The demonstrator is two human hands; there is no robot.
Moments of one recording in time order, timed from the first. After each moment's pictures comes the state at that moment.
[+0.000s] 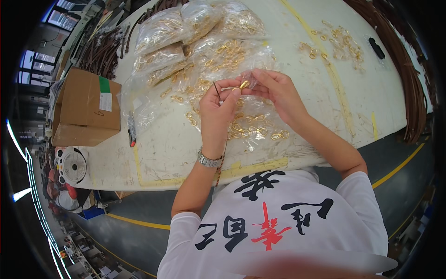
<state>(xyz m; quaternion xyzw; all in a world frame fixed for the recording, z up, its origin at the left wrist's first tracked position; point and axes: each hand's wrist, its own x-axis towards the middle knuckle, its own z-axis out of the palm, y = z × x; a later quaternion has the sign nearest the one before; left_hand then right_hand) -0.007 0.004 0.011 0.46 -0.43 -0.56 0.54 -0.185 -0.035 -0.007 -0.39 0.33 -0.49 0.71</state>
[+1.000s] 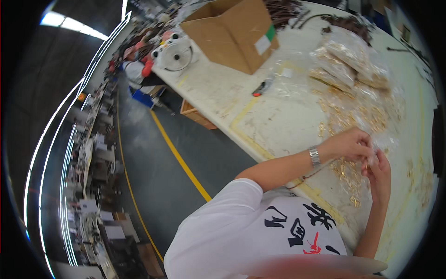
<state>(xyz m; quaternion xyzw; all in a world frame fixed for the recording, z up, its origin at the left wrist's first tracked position) 0.017 -0.024 -0.014 0.32 -0.47 -0.67 0.48 -0.200 -0.049 -0.015 -0.54 0.32 -0.30 0.72</state>
